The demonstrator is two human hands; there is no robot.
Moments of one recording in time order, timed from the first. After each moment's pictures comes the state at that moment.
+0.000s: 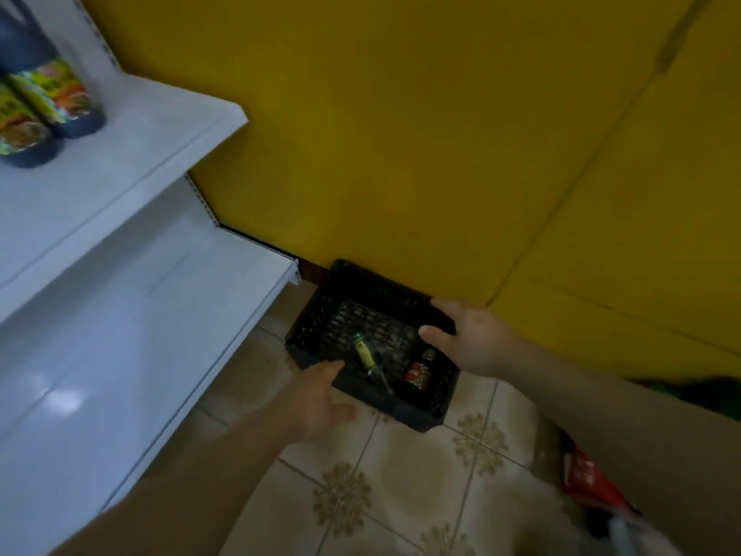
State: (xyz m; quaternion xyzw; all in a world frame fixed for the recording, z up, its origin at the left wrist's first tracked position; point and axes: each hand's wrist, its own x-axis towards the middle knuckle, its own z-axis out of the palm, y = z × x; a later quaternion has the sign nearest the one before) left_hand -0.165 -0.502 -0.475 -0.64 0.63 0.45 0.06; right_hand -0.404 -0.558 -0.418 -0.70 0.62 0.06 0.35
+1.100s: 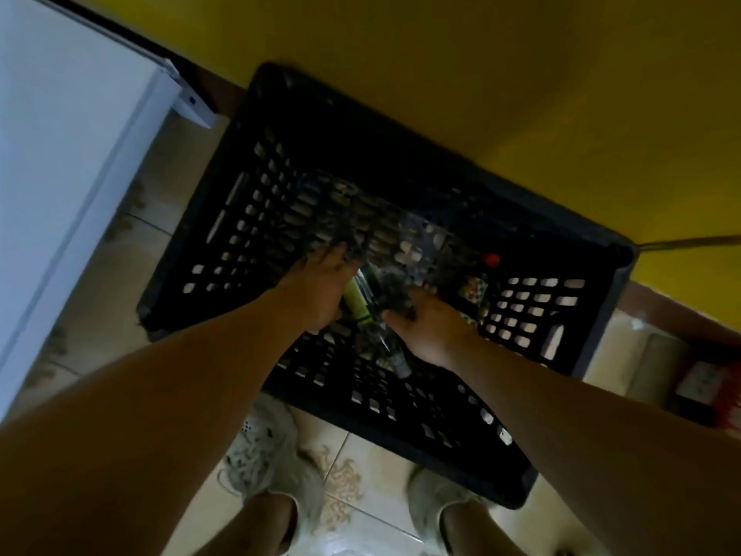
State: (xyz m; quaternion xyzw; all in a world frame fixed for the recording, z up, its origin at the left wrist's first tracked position) left_hand -0.180 -0.757 -0.927 -0.49 0.76 0.33 0.27; right_hand -0.368 -0.714 -0.900 -0.48 0.66 0.12 0.56
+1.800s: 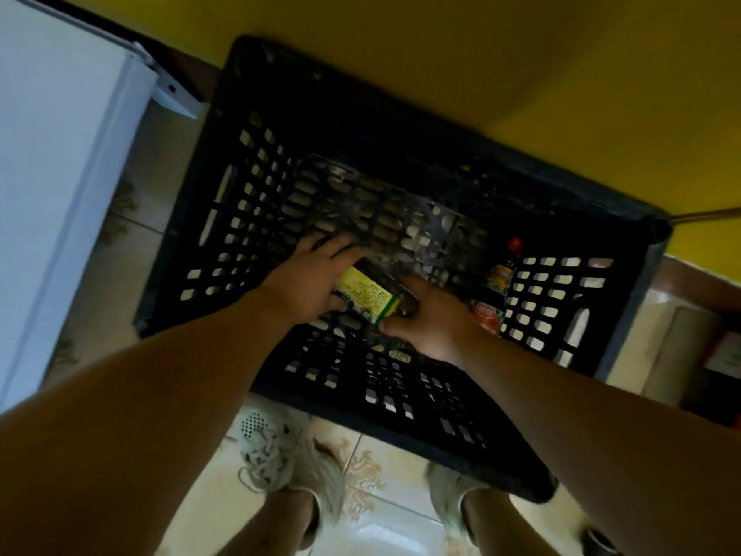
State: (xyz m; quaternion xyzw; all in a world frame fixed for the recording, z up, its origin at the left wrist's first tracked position) left_hand -0.166 -0.763 -0.927 -0.48 0.77 0.36 0.23; right_hand -0.360 -0.706 -0.916 -0.48 0.66 0.06 0.57
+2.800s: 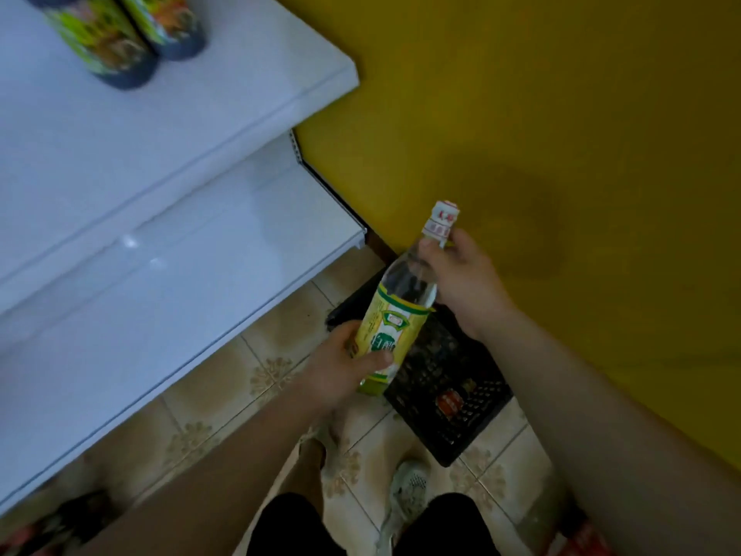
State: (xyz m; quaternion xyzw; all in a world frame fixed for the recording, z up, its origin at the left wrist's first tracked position) left_hand -0.157 -0.604 -0.446 -0.69 0.27 0.59 -0.31; right_hand -0.282 -0.736 -0.403 -0.50 0.55 -0.25 0.63
